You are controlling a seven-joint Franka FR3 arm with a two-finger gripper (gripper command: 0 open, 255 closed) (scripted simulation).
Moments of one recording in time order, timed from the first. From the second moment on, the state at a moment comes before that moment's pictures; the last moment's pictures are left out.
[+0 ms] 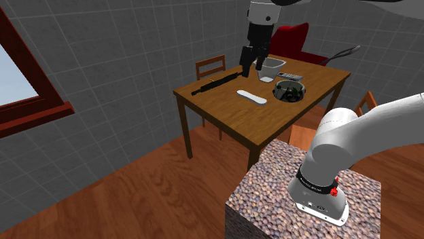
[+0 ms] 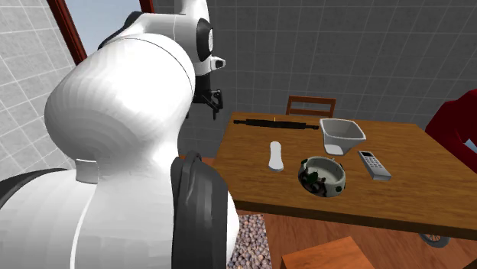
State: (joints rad) arm 0.02 -0.80 -0.05 -2.29 0.00 1.57 0.03
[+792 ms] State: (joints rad) arm -0.03 -0.62 -0.21 -2.34 -0.08 1.78 -0.13
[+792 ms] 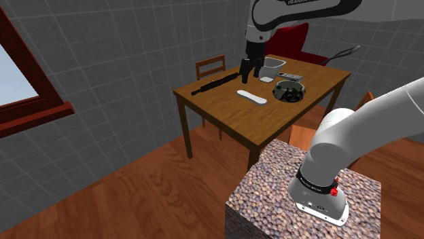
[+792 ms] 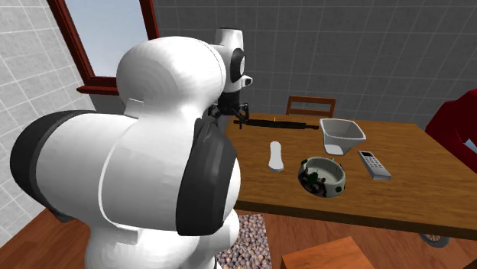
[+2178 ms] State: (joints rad) arm -0.10 0.07 -0.52 -2.10 0.06 2.15 -0.55
